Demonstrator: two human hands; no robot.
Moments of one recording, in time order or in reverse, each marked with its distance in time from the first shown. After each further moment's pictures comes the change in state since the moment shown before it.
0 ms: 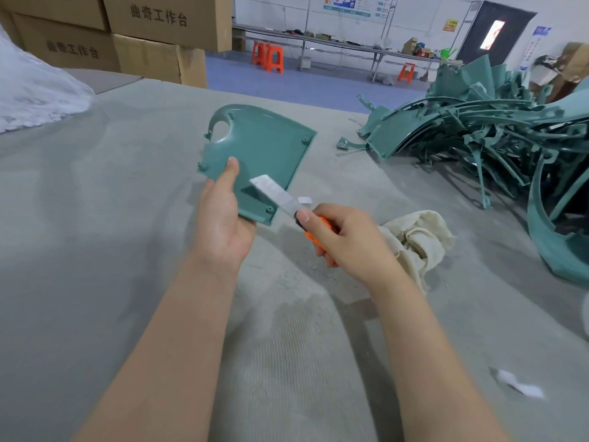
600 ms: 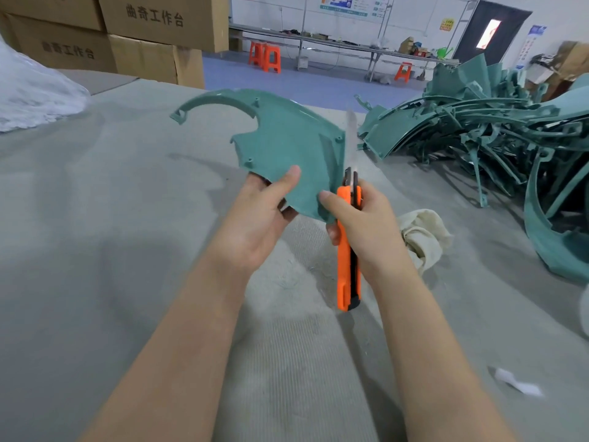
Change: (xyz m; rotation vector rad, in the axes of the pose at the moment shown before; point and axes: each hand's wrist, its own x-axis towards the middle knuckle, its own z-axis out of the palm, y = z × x) left_hand -0.017 -0.013 0.014 0.237 -0.412 -0.042; right_hand 0.002 -0.014 -0.008 0.492 0.258 0.133
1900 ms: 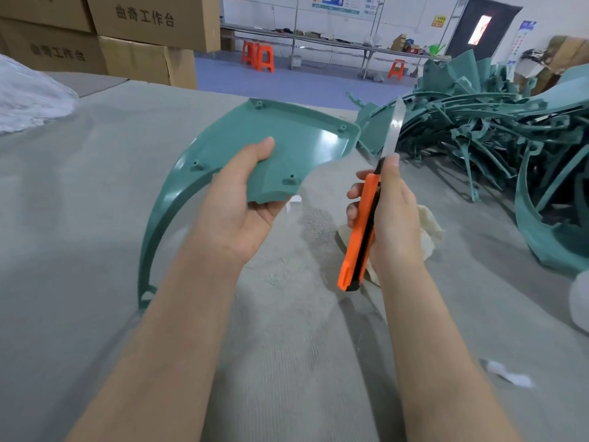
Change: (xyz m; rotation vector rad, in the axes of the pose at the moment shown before) left_hand -0.012 0.026 0.014 -0.238 0.157 -0.034; right_hand 0.004 -0.007 -0.019 0.295 0.250 0.091
